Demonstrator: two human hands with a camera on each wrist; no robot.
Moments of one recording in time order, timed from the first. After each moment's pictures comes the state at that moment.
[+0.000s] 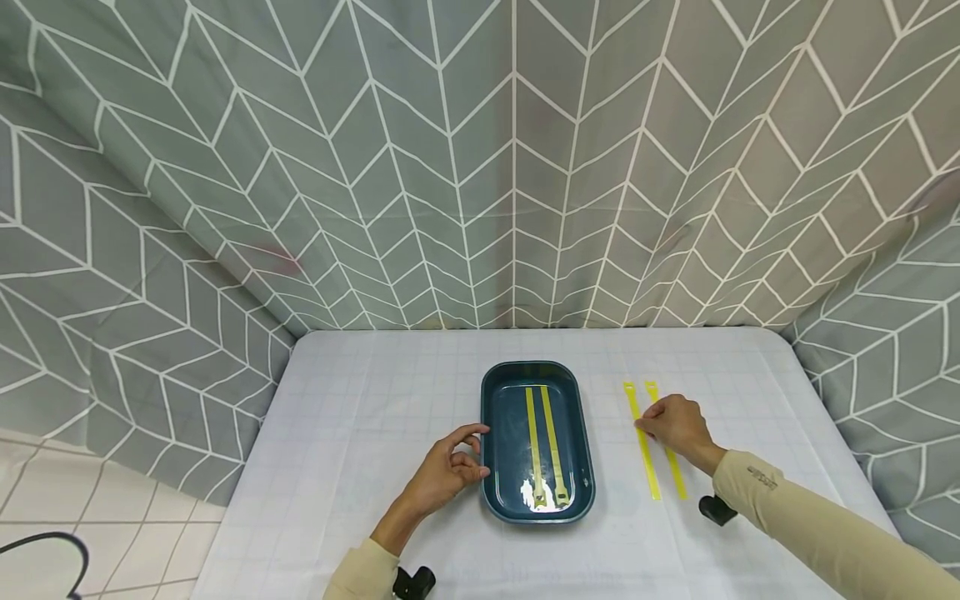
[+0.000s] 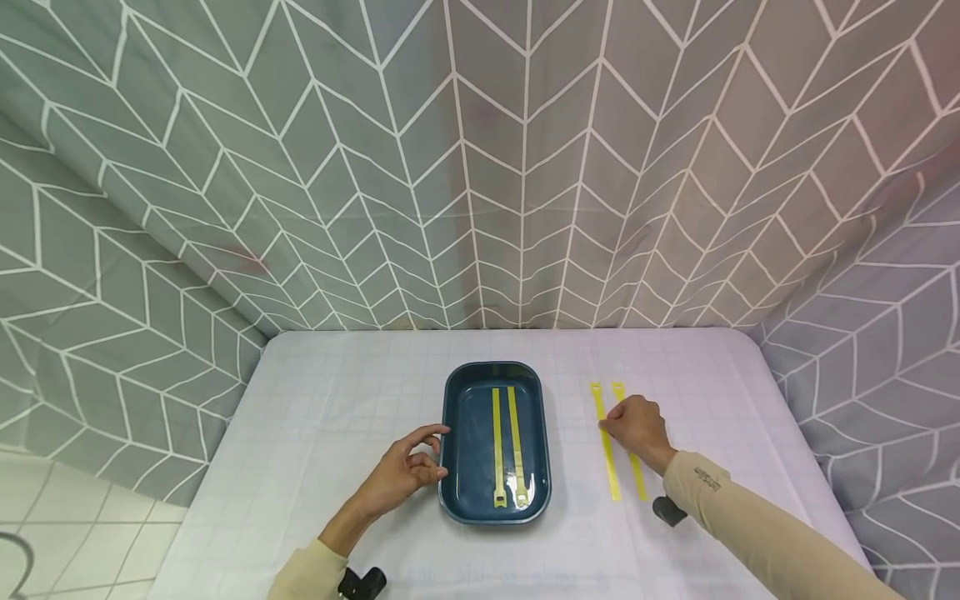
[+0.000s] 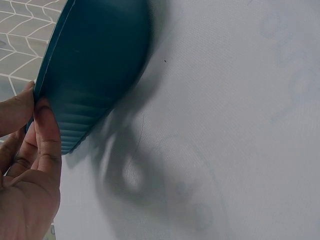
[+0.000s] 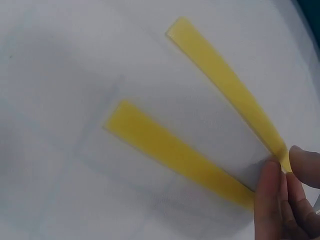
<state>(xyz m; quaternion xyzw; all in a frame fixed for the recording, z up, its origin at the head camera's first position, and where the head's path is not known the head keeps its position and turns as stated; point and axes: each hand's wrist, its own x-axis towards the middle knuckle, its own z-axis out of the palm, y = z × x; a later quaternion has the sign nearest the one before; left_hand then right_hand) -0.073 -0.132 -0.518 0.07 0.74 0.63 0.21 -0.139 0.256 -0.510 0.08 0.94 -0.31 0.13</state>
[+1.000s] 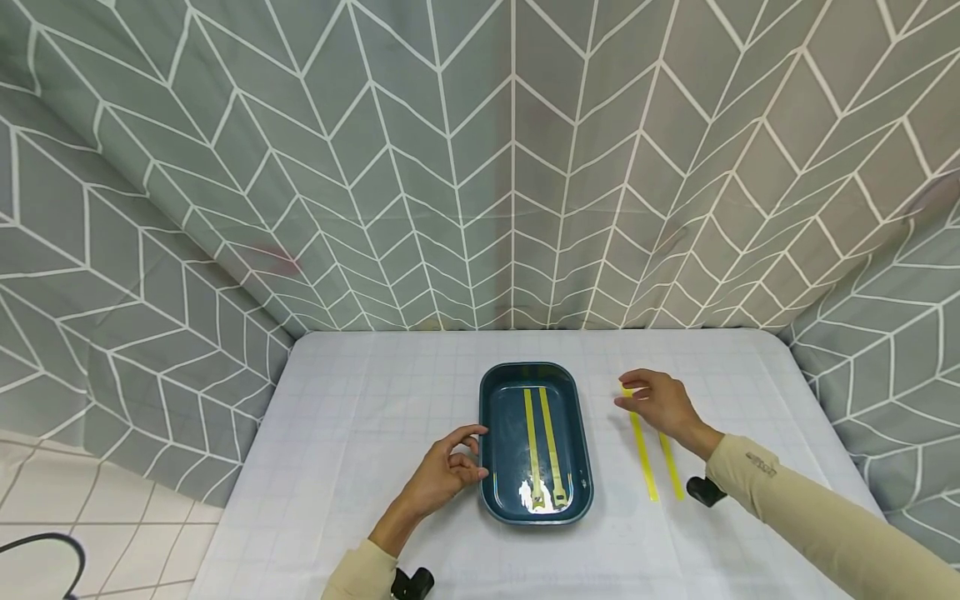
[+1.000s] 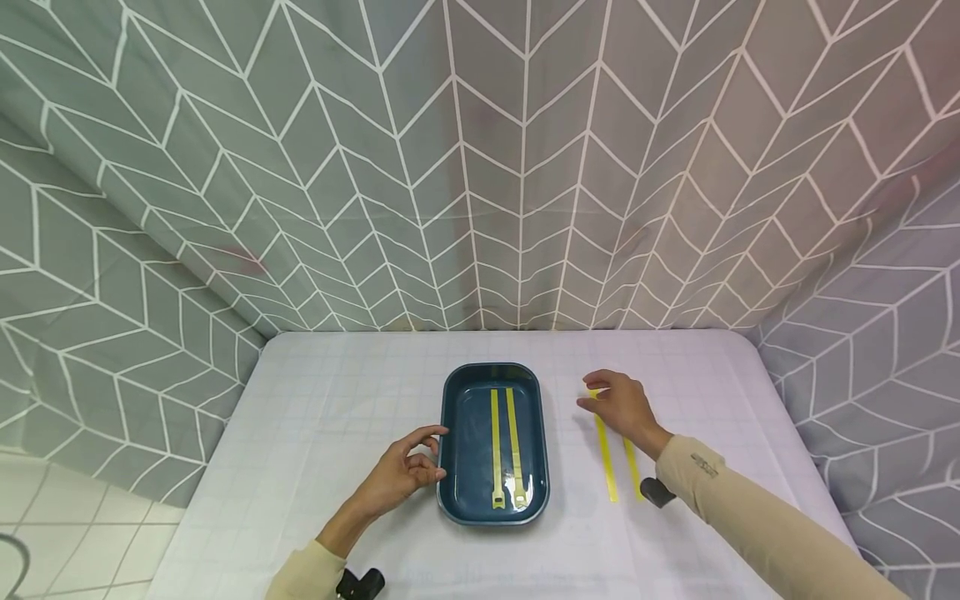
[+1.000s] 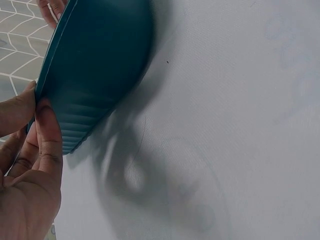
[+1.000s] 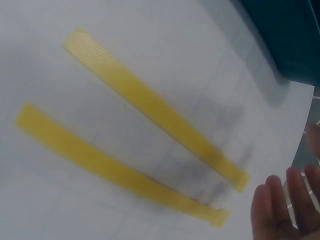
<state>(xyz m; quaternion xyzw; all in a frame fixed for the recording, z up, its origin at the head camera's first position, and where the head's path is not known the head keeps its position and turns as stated) -0.074 -0.133 -0.519 0.08 0.74 0.64 0.21 -0.157 0.240 -0.489 -0.04 0.93 -0.36 0.07</state>
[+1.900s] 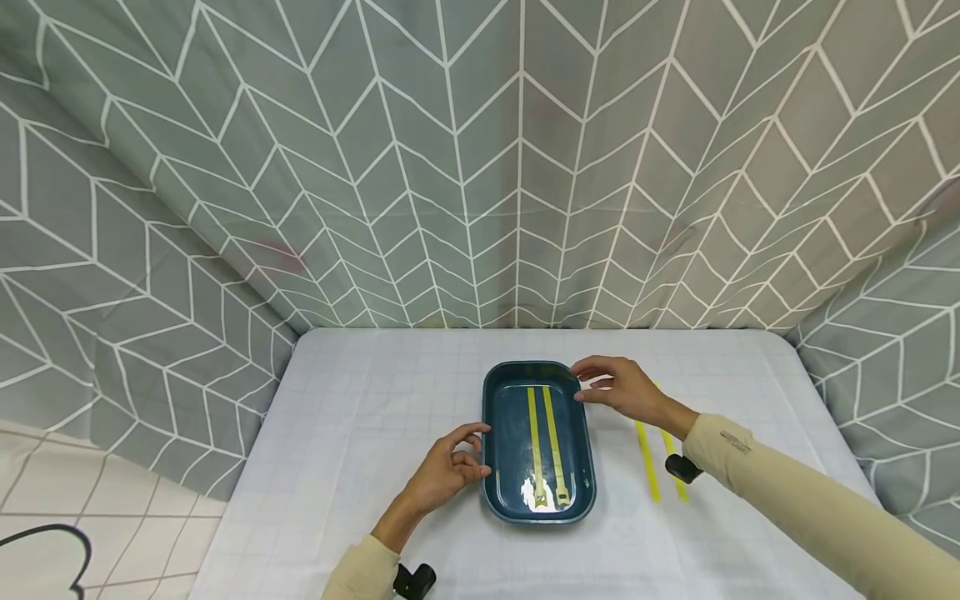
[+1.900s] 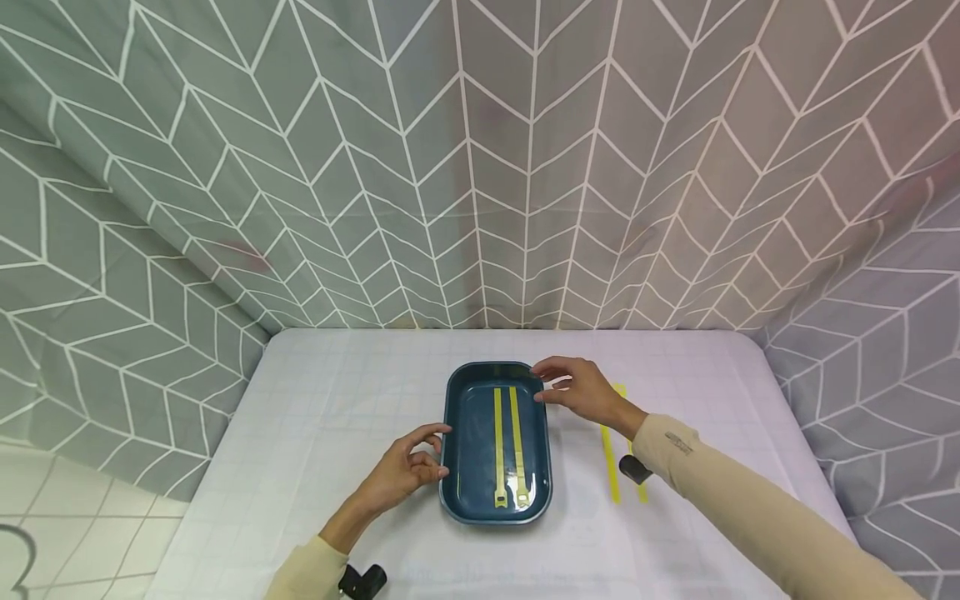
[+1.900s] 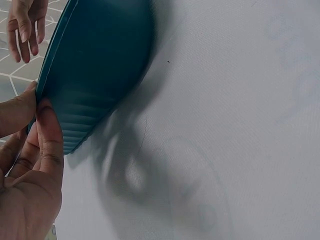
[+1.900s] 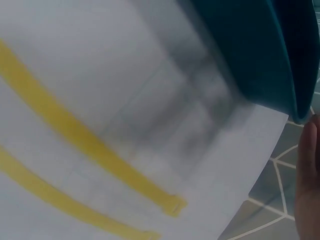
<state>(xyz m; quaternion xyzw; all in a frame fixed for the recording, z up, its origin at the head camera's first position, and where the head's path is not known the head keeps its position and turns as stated) -0.074 -0.133 -0.518 0.07 0.74 0.63 0.21 -0.181 0.199 -0.474 -0.22 0.85 -0.46 0.12</state>
